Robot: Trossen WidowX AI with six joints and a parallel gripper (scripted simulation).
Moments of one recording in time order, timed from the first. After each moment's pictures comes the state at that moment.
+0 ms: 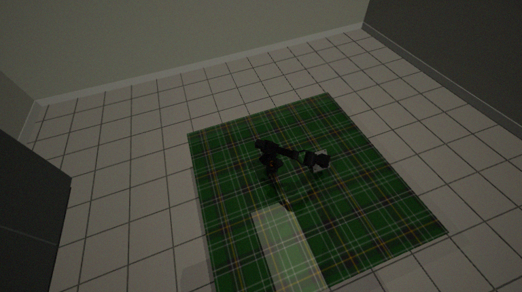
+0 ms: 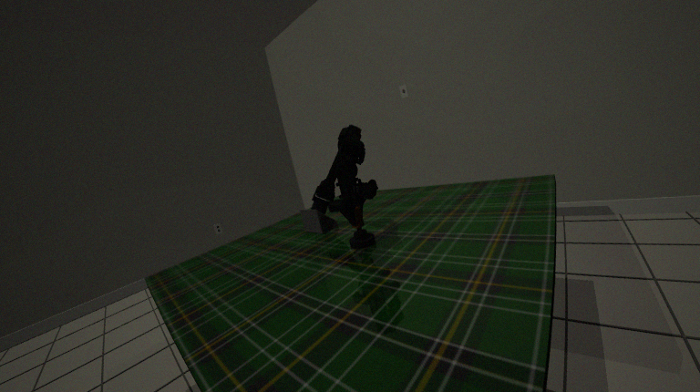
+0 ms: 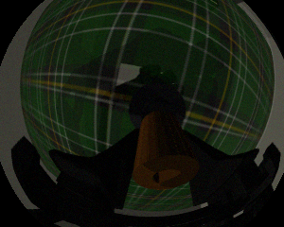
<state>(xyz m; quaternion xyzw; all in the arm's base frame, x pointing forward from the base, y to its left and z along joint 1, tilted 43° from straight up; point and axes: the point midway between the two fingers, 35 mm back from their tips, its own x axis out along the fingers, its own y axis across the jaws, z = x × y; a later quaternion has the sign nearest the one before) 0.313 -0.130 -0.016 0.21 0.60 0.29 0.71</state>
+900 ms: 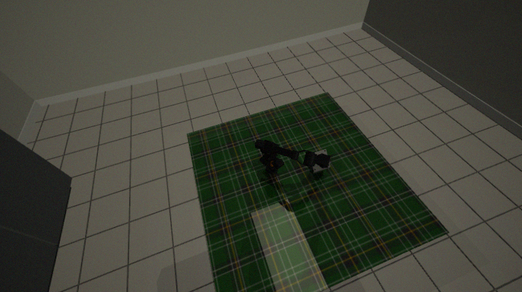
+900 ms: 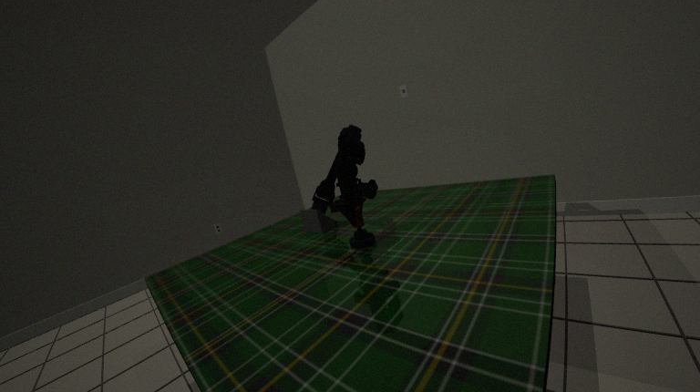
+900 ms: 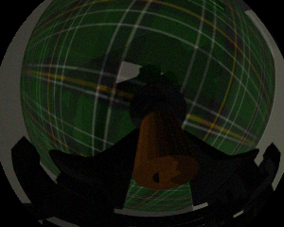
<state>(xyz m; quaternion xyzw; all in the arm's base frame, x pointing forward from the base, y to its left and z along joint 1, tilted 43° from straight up) 0.313 -0.129 -0.016 0.18 0.59 0.31 0.72</state>
